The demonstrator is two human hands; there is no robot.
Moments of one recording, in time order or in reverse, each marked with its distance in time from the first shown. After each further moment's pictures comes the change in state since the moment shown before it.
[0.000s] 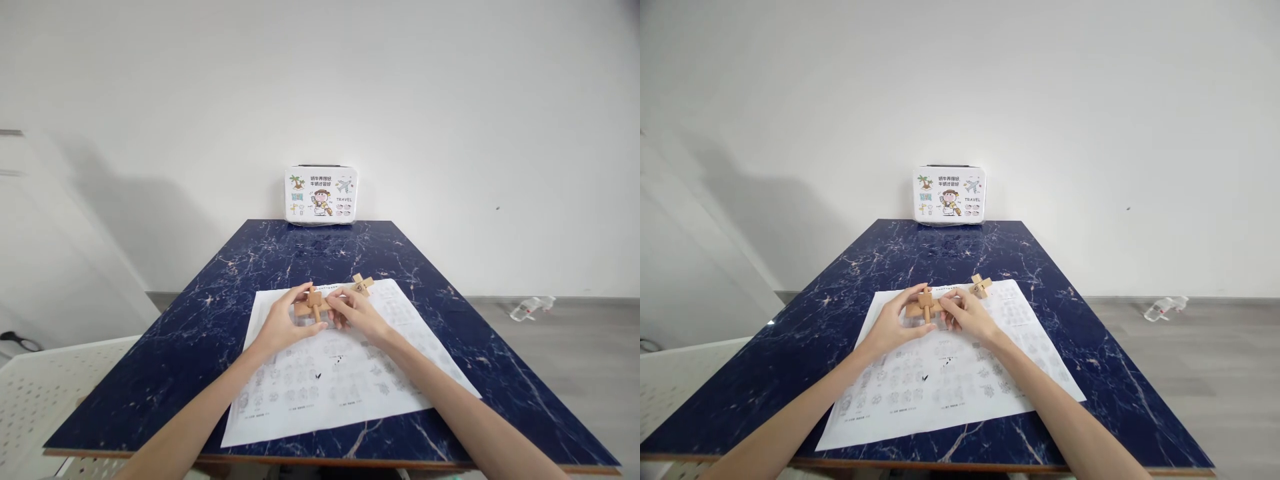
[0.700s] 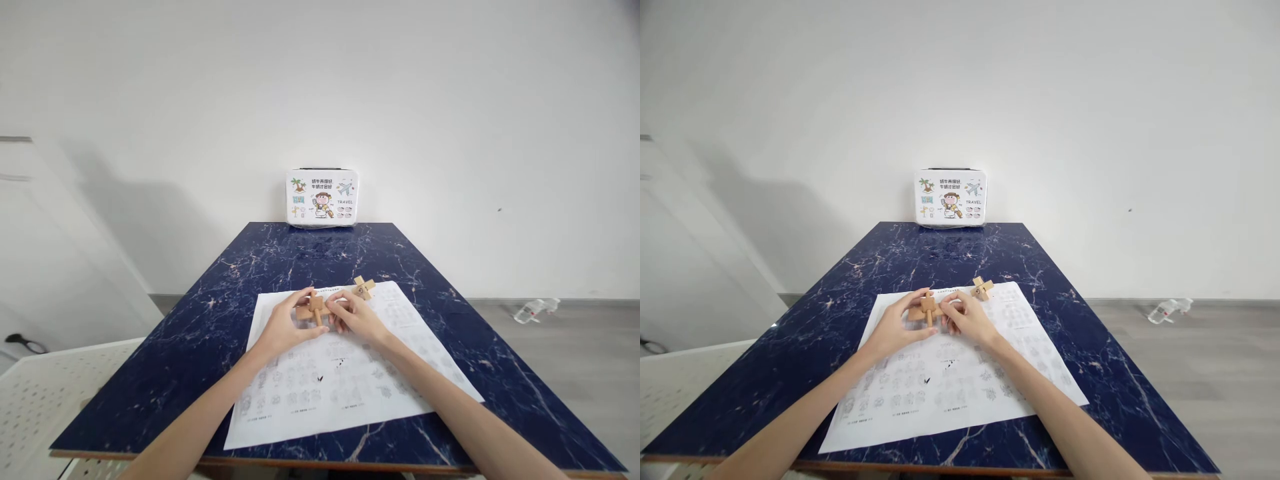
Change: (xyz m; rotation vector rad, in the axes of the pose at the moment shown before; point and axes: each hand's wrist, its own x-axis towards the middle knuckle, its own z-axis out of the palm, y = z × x) left_hand 0.001 -0.001 -0.001 0.025 -0.016 -0.037; right_hand 0.007 0.017 0.000 -0.073 -0.012 -0.047
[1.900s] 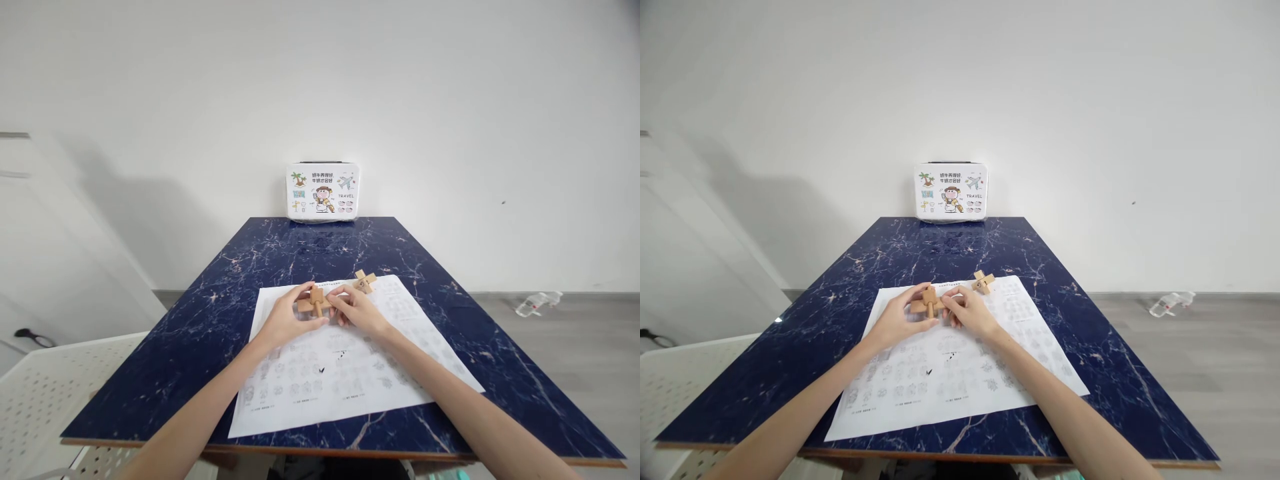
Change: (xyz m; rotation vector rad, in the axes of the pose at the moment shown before) left_hand 0.003 -0.001 -0.001 0.024 -0.025 -0.023; right_hand 0.000 0.003 -0.001 -0.001 0.021 0.044
